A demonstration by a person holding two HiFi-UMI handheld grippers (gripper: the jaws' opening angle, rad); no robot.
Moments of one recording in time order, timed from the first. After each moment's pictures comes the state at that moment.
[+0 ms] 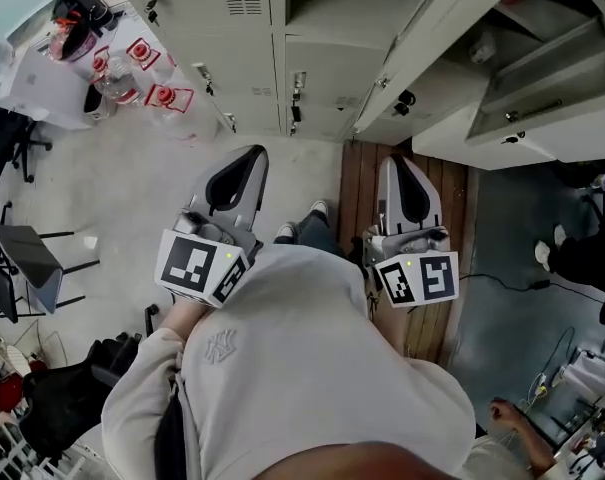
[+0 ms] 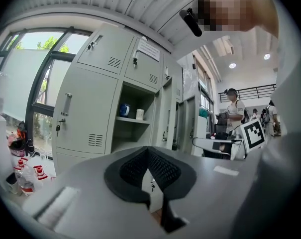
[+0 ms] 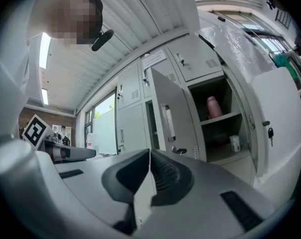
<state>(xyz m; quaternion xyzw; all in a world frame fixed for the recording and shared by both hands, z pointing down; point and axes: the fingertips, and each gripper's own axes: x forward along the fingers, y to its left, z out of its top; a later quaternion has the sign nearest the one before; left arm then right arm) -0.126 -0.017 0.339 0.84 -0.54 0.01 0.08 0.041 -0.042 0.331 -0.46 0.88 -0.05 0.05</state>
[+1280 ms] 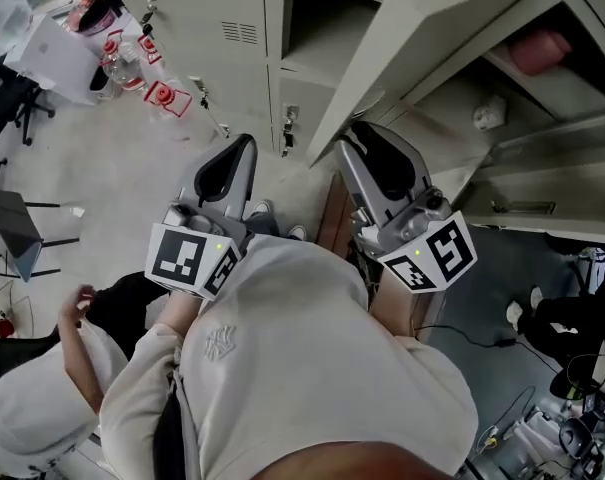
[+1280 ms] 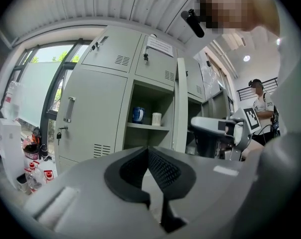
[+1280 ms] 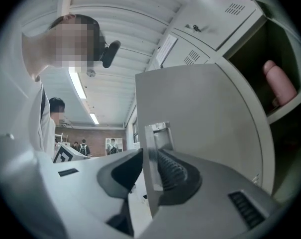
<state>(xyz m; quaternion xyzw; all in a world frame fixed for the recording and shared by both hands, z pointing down) -0.122 -0.120 0.328 0.78 -0.63 -0.01 0.06 -0.014 -0.151 0.266 -0.17 0.98 -0.05 0.10</state>
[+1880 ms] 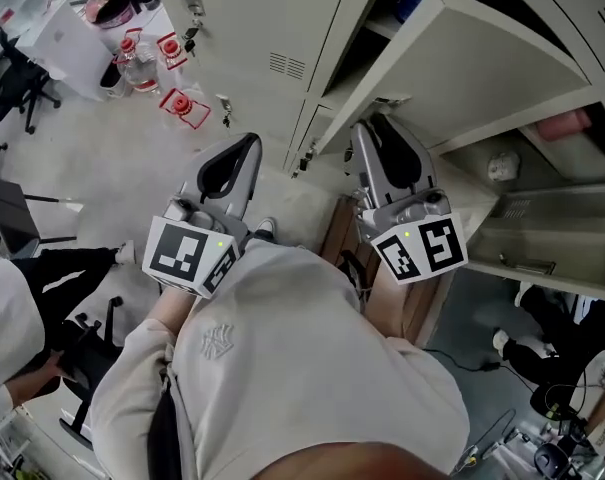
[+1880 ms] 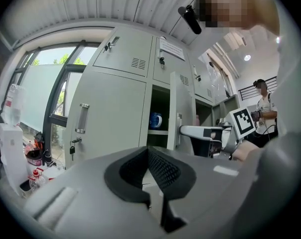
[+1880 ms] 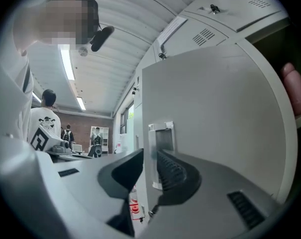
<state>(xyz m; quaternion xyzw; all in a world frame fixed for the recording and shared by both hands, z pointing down) -0.212 -0.149 0.309 0.77 -0.64 -0.02 0.05 -0.103 -0.218 0.266 -0.24 0.97 -0.01 0.05</state>
